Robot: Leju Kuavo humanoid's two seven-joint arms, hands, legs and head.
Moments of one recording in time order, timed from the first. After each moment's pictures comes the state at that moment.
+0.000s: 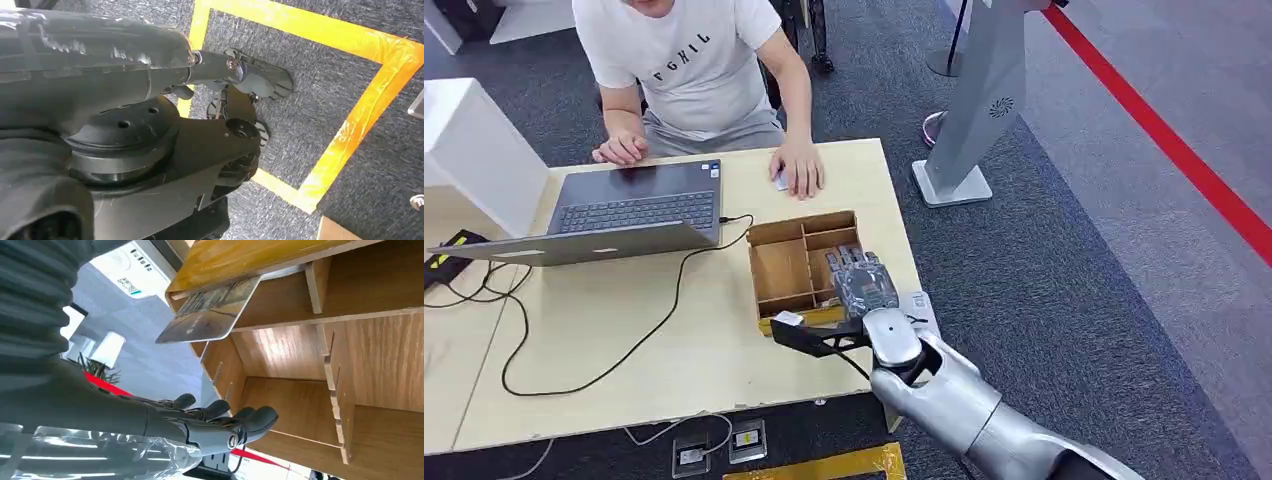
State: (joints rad) left arm -0.08 0.00 -0.98 -0.19 1.23 0.05 -0.25; right arm -0.50 -0.06 0.82 -1.13 0.99 0.08 0.51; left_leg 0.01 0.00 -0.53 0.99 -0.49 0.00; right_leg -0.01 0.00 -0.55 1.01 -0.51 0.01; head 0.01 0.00
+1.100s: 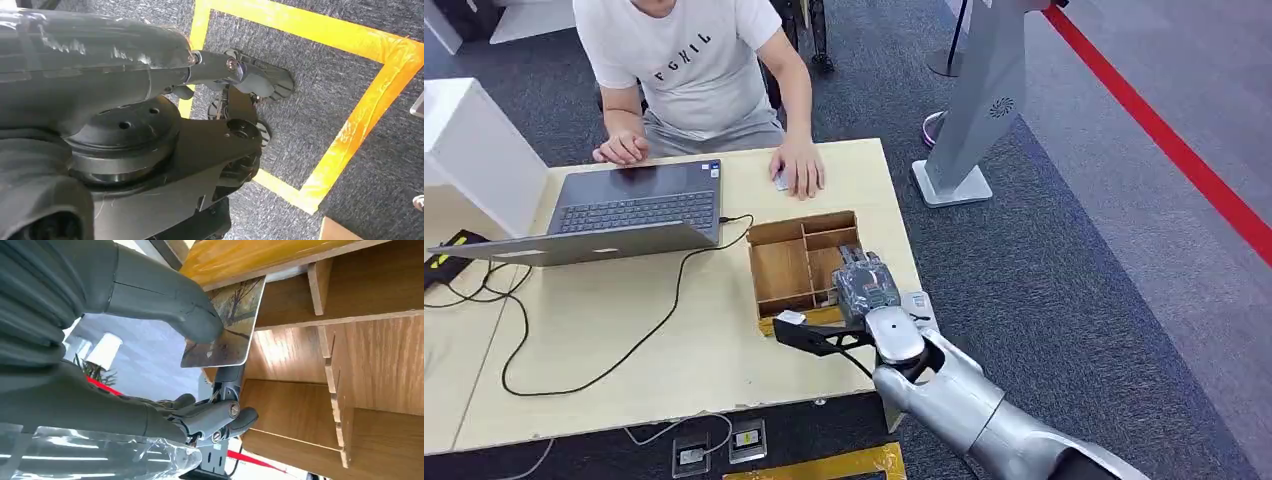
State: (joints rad) left arm -0.08 0.00 -0.98 -0.19 1.23 0.05 -0.25; right arm -0.51 -0.07 0.82 -1.13 0.97 0.09 0.49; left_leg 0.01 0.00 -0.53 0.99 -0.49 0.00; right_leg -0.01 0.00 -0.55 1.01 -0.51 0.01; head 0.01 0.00
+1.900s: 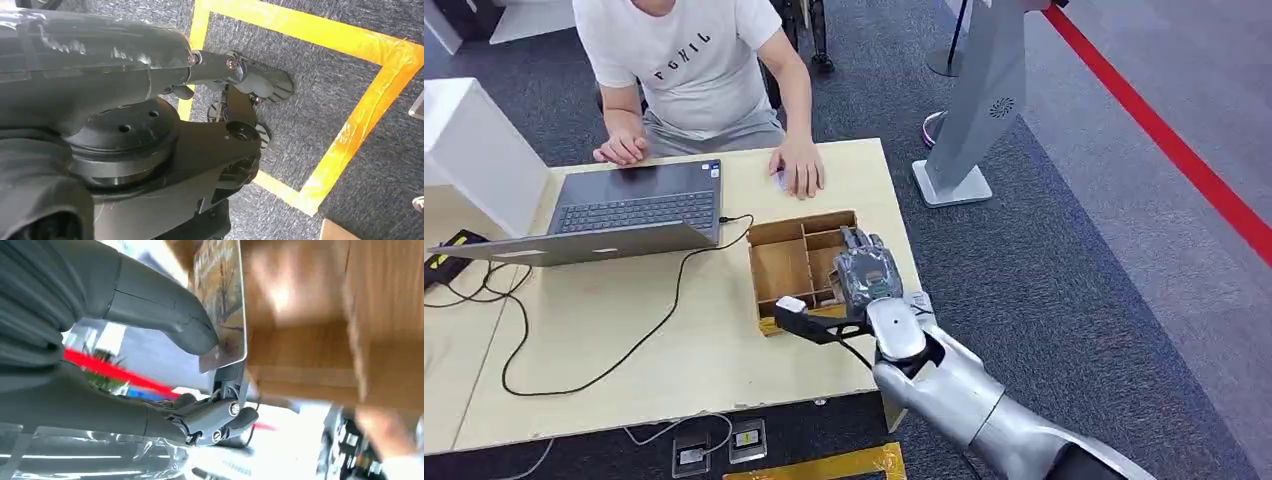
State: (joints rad) left arm -0.08 0.01 -0.98 -0.19 1.22 0.05 -0.25; right arm -0.53 -0.08 0.81 -1.15 1.06 -0.01 0.54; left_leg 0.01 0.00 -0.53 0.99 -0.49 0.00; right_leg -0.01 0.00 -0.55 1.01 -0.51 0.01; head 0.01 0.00
